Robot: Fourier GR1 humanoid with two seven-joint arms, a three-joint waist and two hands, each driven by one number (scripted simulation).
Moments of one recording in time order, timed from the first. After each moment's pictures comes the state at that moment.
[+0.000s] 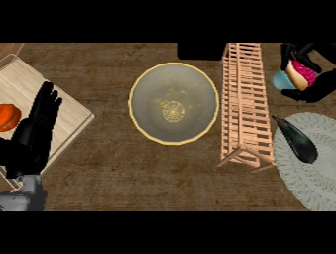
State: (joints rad) left arm -0.10 0.17 0.04 -1.68 0.01 0.15 0.17; right arm -0.87 -0.68 0.26 -0.83 0.07 0.44 -0.74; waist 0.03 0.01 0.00
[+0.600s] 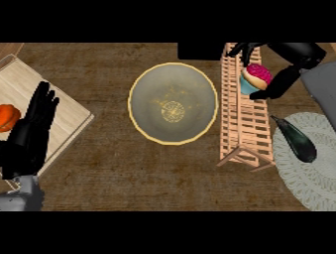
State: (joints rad) left arm -0.09 0.16 0.05 -1.69 0.00 0.14 0.17; right arm -1.00 -0.50 0.28 -0.63 0.12 0.47 -0.68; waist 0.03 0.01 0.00
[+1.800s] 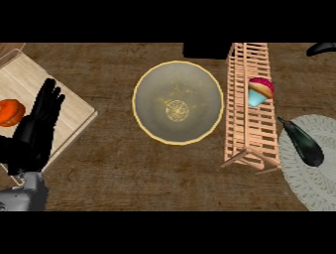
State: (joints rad) left arm -0.12 0.15 0.04 -1.68 -0.01 0.13 0.16; right arm -1.22 -0.65 0.04 -0.33 -0.11 0.70 -0.44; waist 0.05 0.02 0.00
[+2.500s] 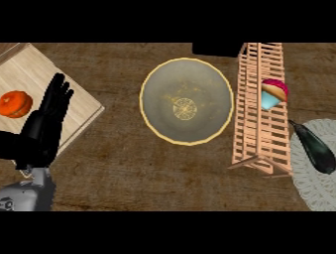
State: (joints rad) left arm -0.15 0.13 0.01 -1.68 -0.01 0.12 0.17; right arm -1.21 -0.83 -0.01 -0.27 -0.14 0.79 -0.37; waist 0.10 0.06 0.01
